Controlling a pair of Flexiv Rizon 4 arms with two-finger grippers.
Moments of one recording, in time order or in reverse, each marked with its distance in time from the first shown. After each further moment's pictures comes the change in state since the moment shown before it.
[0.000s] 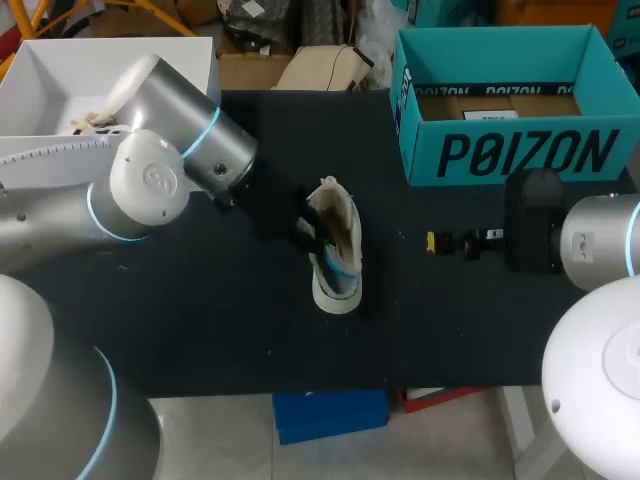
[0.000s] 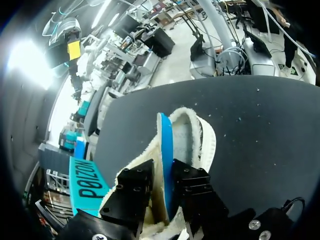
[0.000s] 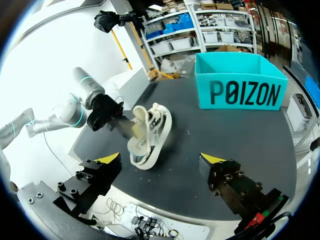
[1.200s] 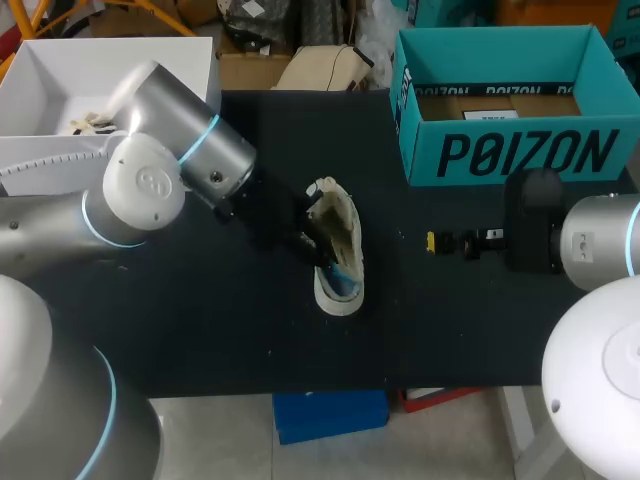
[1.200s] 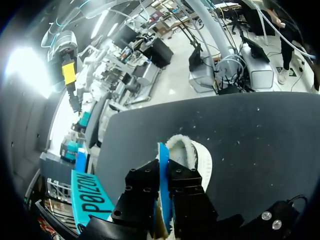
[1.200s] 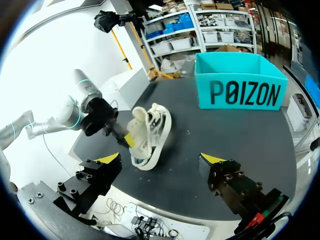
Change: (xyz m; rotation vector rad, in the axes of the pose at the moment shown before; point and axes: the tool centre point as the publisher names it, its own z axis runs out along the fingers) left arm 0.004 -0.035 0.004 0.087 -0.010 0.025; right arm 0.000 0.000 0.000 0.000 0.000 0.000
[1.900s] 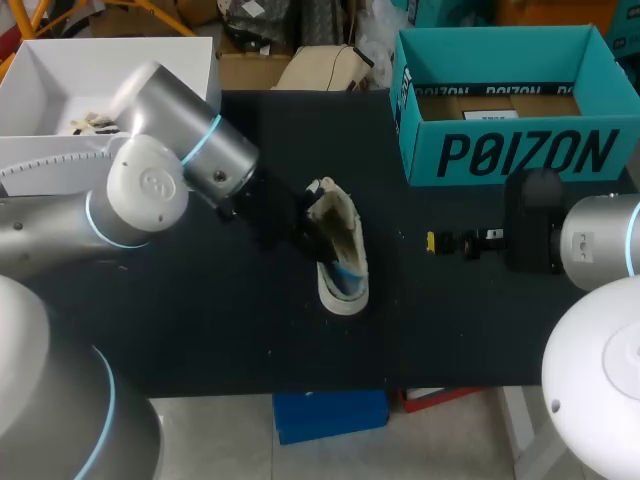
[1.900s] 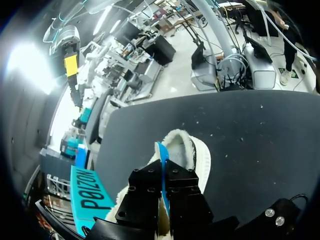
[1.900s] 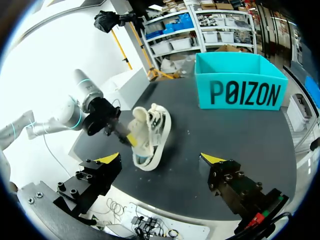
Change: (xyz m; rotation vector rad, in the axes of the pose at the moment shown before) left arm -0.004 0.006 0.002 -0.019 -0.007 -0.021; right arm 0.000 0.000 0.000 0.000 0.000 0.000
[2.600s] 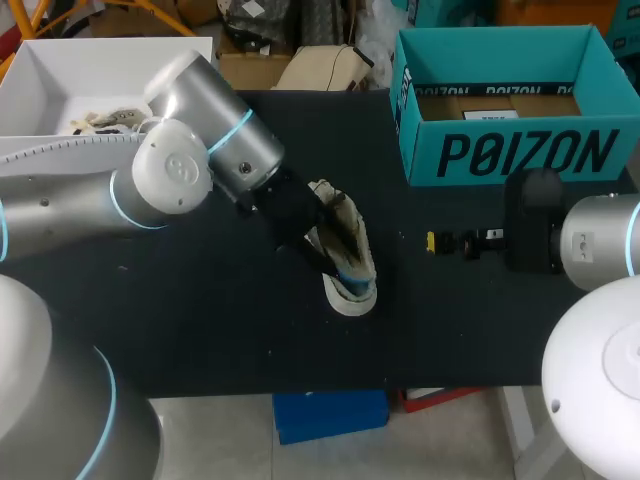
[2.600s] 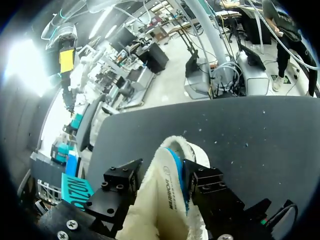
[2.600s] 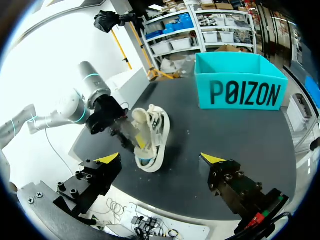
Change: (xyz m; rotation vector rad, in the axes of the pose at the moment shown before) left arm -0.009 -0.007 0.016 0.083 0.087 -0.008; right arm 0.000 0.000 0.000 0.000 0.000 0.000
